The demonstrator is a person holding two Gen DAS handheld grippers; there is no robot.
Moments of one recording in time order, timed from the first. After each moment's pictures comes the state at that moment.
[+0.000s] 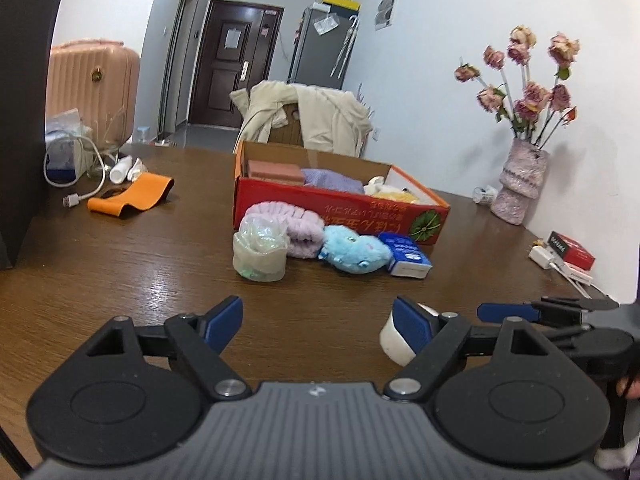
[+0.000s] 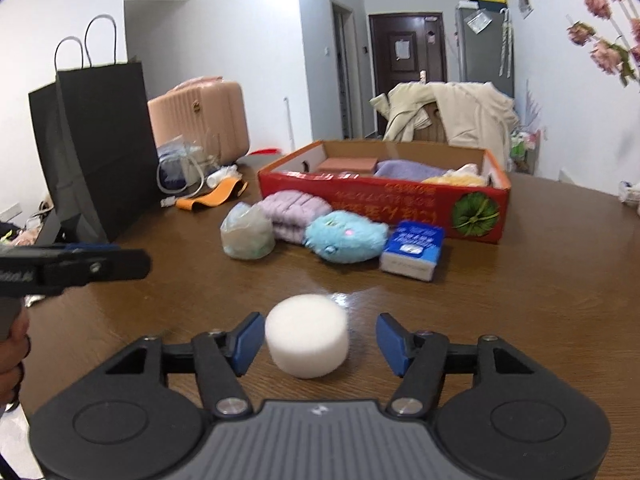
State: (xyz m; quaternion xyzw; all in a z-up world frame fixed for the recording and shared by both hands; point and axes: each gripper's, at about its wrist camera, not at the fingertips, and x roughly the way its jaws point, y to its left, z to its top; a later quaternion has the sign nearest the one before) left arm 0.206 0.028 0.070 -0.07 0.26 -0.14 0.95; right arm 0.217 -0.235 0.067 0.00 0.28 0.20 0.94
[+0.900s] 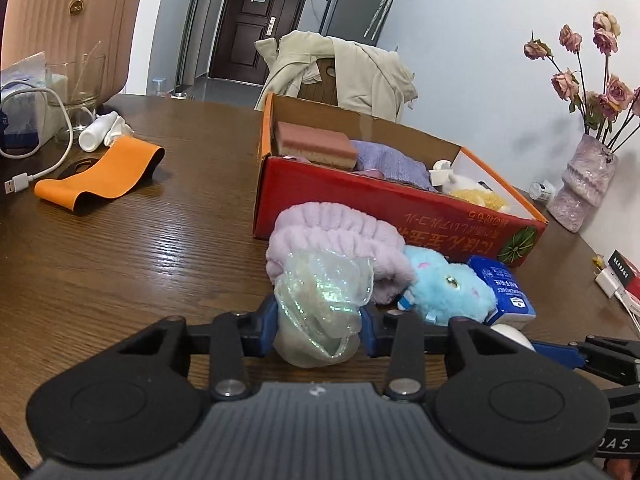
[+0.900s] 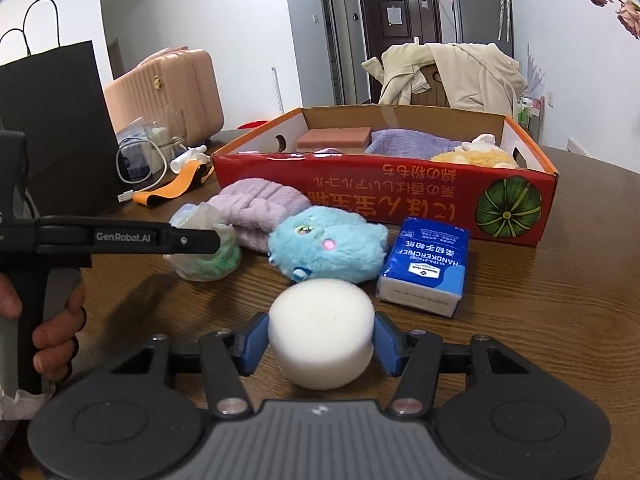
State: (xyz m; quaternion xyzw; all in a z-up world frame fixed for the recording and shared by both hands) left arm 0.358 0.032 0.028 -0.09 0.32 -0.11 0.93; right arm 0.312 -0.218 0.047 0.01 0.33 0.19 0.93
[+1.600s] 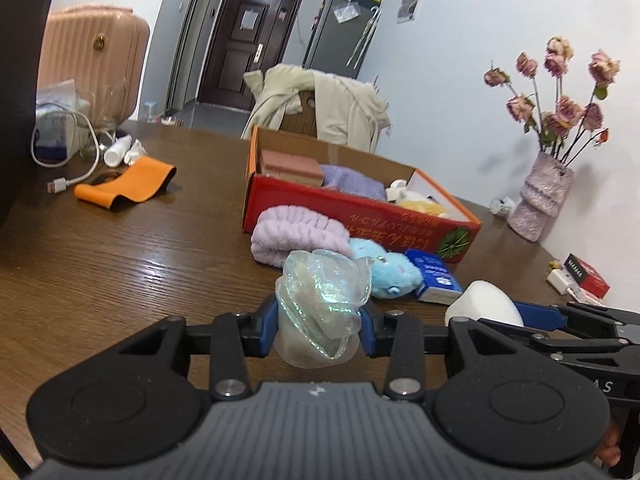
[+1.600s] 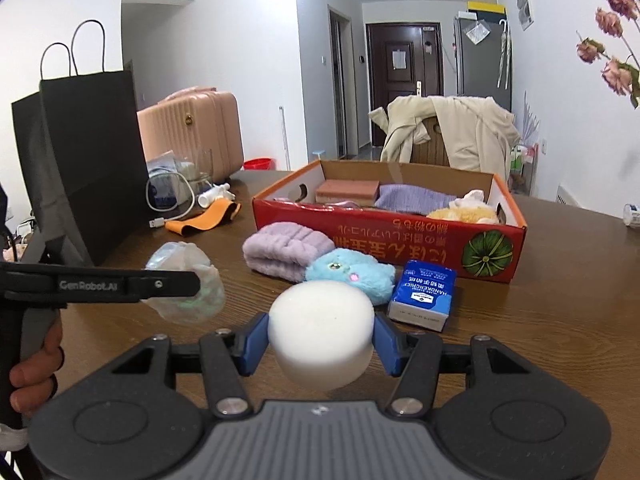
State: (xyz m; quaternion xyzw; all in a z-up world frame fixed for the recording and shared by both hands) left arm 0.258 0.039 0.066 -0.11 0.28 -0.13 0.95; right arm 0.237 -0.218 0.092 -0.01 0.26 0.19 0.95
